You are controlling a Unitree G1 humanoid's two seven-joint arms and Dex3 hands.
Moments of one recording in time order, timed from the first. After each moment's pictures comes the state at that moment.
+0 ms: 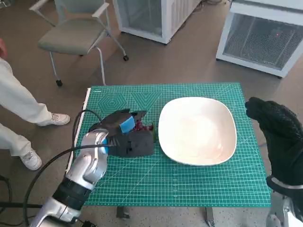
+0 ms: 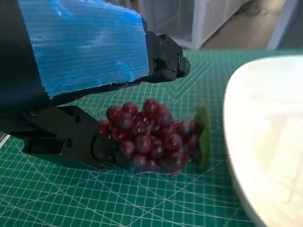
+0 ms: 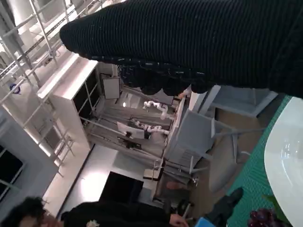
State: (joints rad) left arm -0.78 0.40 -0.41 0.45 0.71 0.31 -0.43; right arm -0.29 -0.23 -0.24 -0.08 0.35 -0.30 0.34
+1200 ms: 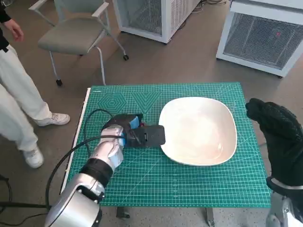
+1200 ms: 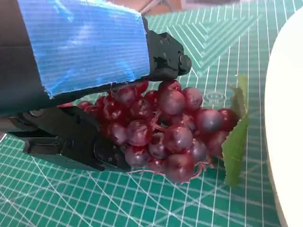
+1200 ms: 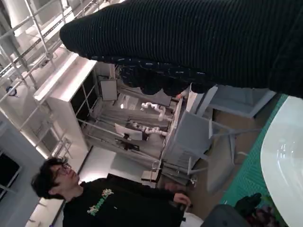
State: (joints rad) left arm -1.09 0.18 -0.50 1.25 0.70 0.23 -0.18; right arm -0.28 -0.23 -0.23 -0.07 0.35 -0.32 0.34
